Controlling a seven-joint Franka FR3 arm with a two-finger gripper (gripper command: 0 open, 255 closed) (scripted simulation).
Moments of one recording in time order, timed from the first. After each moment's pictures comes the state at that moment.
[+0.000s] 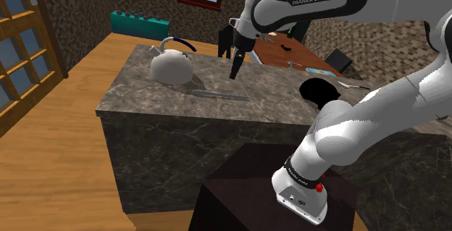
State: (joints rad) arm 0.16 -0.49 -0.22 -2.49 -0.09 2.07 -0.50
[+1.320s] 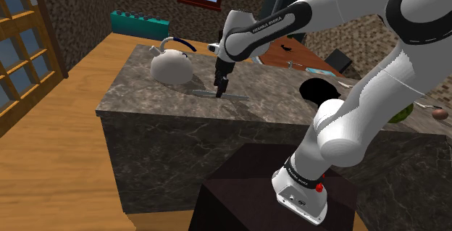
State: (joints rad) arm 0.27 -0.18 -0.30 -2.51 -0.02 2.37 -0.86
